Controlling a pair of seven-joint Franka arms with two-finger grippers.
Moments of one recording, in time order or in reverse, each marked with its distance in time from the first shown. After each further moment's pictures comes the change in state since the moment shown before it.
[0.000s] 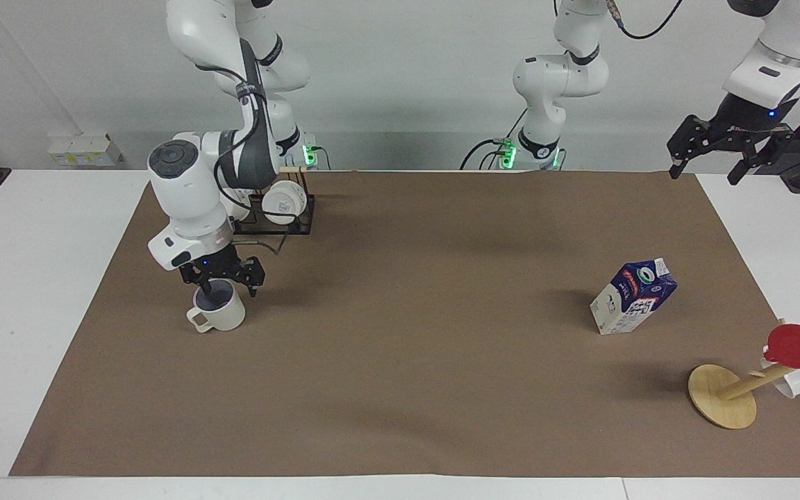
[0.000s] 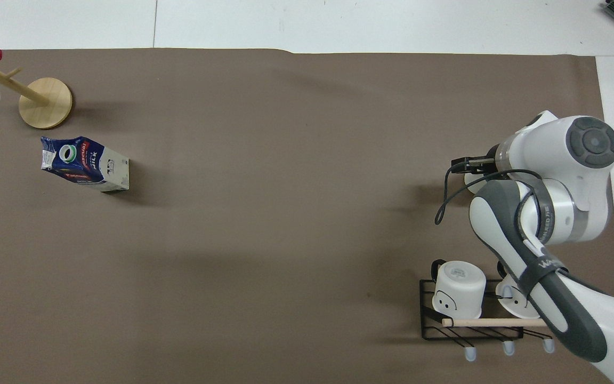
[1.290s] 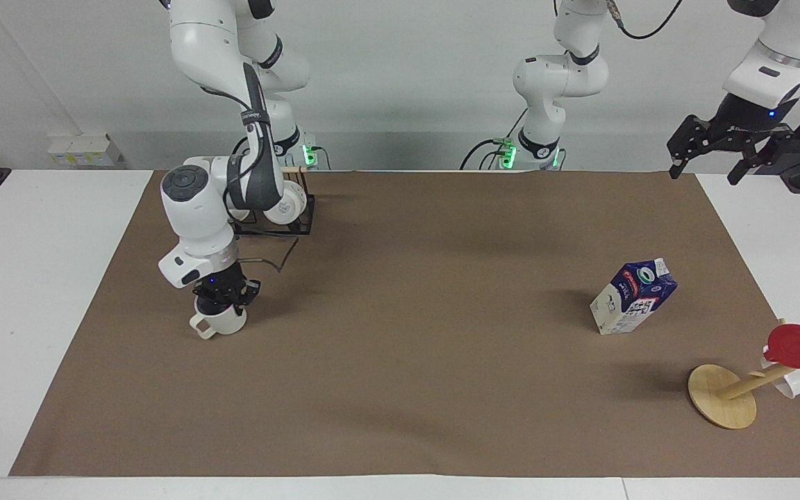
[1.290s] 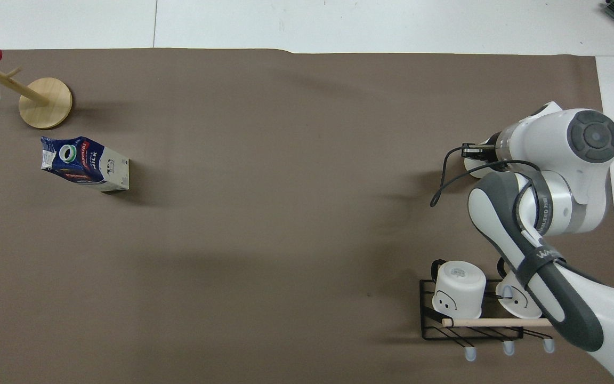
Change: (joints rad) left arm 0.000 0.000 0.000 0.000 0.000 0.000 0.000; right arm 0.000 0.027 0.000 0.069 0.001 0.039 0.163
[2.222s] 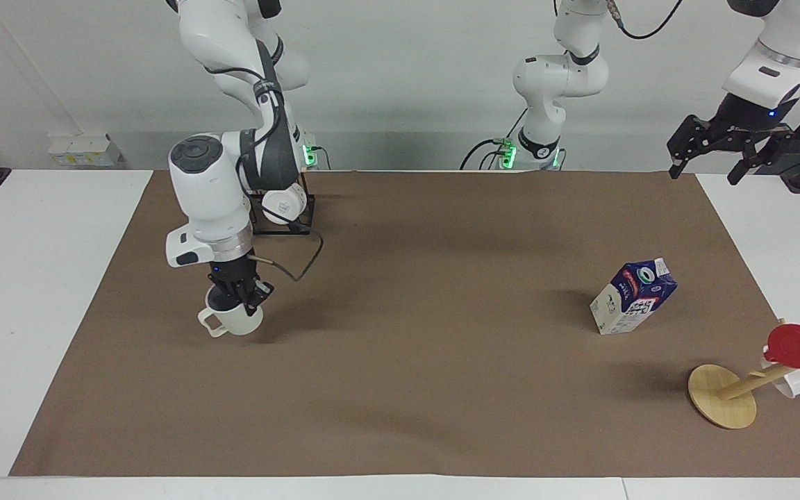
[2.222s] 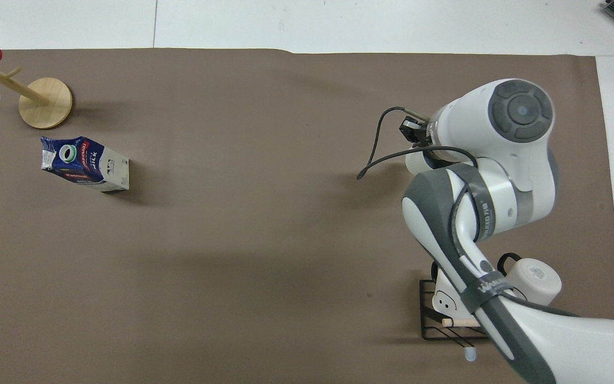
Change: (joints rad) left arm 0.000 0.000 0.000 0.000 0.000 0.000 0.000; right arm 0.242 0.001 0.005 0.192 -0.026 -0.225 0.643
